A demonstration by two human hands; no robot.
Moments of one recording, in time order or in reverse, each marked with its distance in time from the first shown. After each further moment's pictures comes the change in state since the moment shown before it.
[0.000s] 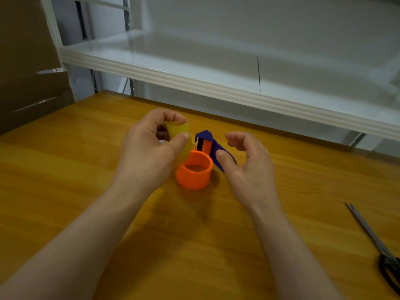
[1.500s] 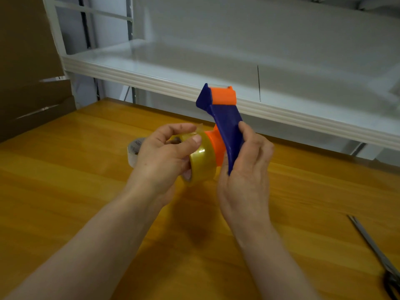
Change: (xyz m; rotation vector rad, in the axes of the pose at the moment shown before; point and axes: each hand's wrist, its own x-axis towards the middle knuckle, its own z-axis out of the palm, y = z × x) left_hand 0.001 0.029 0.022 -0.509 -0.050 -0.452; right_hand -0.006 -0.015 0.017 -0.194 0.234 -0.207
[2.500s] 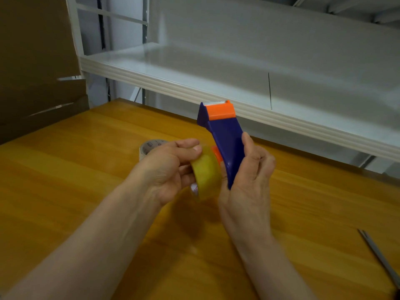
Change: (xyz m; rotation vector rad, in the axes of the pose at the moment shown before) left_hand 0.012 0.005 -0.019 -0.251 -0.070 -0.333; right_hand -0.012 0.004 0.016 -0.022 0.005 -0.105
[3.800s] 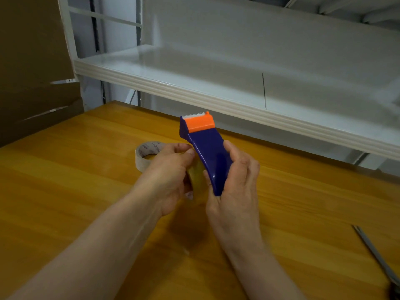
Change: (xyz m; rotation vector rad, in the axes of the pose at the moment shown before) left_hand 0.005 -0.016 0.002 0.133 -0.006 0.083; right_hand -0.010 -0.012 -0.003 0.146 -0.088 0.002
